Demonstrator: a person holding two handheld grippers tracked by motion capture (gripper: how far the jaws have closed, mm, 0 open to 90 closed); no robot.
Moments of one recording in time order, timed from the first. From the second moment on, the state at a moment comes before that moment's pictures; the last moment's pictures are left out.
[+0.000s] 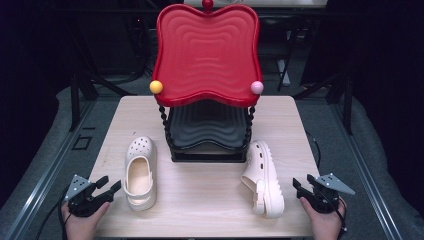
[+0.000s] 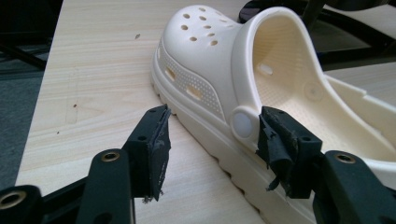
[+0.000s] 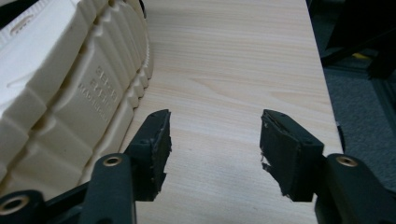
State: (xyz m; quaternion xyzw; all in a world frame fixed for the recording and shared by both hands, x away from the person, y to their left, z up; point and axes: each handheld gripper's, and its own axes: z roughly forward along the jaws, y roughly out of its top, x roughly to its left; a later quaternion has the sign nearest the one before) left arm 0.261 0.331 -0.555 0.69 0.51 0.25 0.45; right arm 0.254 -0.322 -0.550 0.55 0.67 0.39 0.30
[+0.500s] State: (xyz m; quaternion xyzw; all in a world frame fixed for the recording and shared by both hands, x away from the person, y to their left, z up) left arm 0.255 0.331 -0.547 0.69 0.53 0.25 0.44; right arm 0.251 -0.308 -0.545 0.53 0.69 0.36 0.32
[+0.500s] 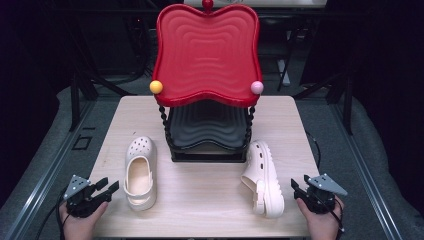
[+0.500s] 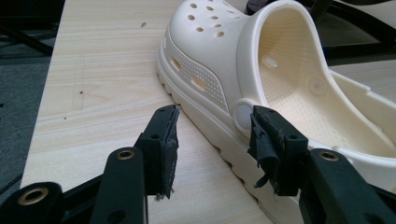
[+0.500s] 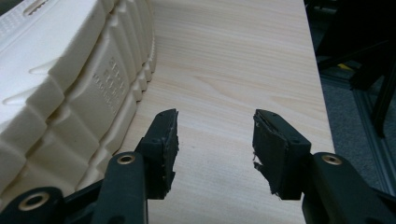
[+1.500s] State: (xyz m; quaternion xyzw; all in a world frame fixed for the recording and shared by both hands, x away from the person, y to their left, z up) left arm 0.303 0.283 -0.522 0.74 0.47 0.30 0.39; right arm 0.252 -0.314 -0.550 0.55 0.68 0.39 0.29
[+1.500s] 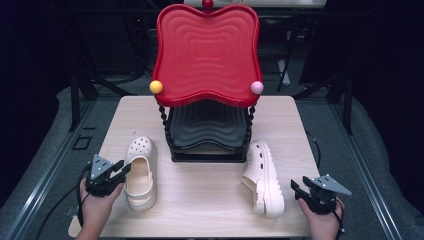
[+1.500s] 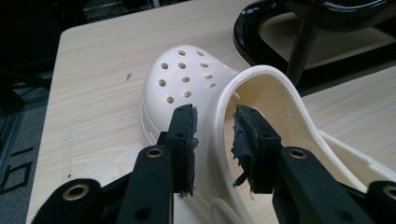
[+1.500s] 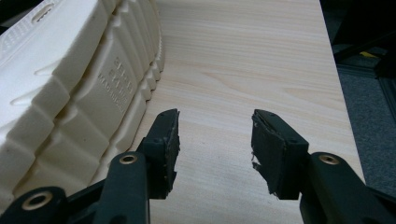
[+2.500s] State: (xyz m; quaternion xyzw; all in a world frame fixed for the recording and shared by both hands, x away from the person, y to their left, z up) left arm 0.316 0.267 -0.522 0.78 0.44 0.34 0.31; right arm 0.252 -0.315 -0.550 0.54 0.68 0.40 0.28
